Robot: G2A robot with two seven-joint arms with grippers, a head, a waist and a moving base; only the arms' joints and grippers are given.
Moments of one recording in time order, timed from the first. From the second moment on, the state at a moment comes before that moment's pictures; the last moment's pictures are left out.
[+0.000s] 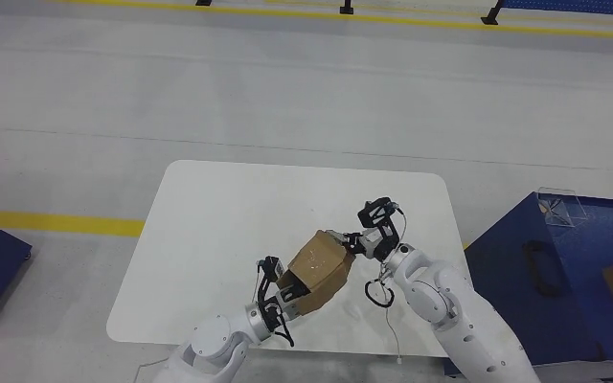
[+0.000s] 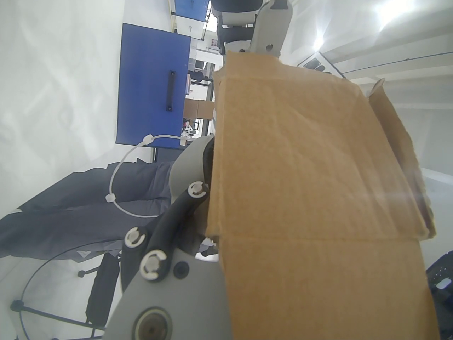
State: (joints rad) left arm 1.29 -1.29 -1.01 -1.52 -0.50 -0.14 -0.65; right arm -1.15 -1.05 1.10 -1.70 -0.93 -0.18 0.29
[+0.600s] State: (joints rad) left arm 1.30 -1.29 -1.03 -1.53 -0.52 -0.12 -0.66; right arm -1.25 -1.05 1.09 -1.80 -0.98 -0.21 0.34
